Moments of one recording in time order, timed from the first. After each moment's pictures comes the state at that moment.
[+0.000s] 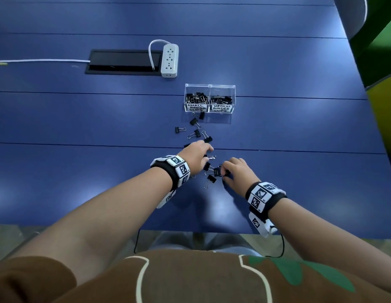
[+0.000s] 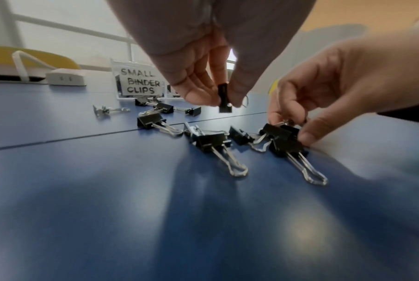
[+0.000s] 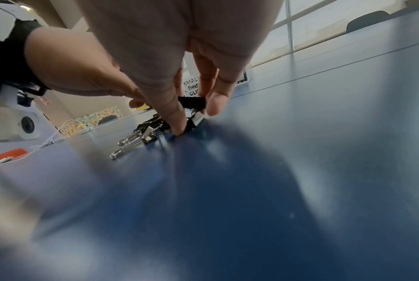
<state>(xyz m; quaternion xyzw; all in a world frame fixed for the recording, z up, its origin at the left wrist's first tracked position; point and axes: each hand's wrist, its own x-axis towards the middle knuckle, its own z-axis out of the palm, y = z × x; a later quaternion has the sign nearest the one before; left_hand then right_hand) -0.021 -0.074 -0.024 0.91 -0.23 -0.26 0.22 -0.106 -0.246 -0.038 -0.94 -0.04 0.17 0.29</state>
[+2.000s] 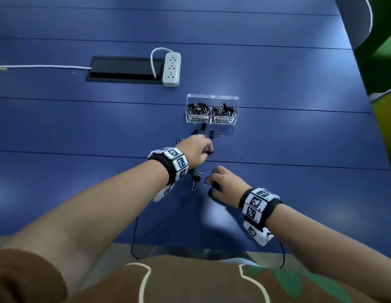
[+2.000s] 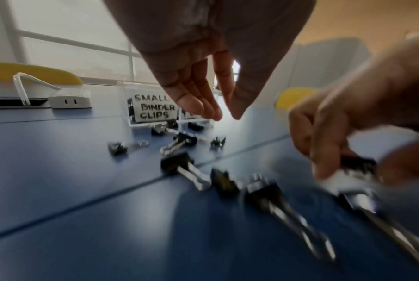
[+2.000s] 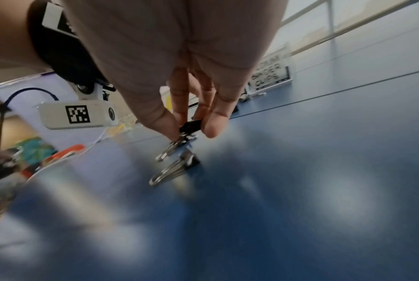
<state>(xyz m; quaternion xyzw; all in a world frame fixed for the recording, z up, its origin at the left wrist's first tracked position) 0.029 -0.074 0.005 0.91 -0.25 -0.24 0.21 -0.079 -0.223 -0.027 -0.91 -0.12 0.24 0.30</state>
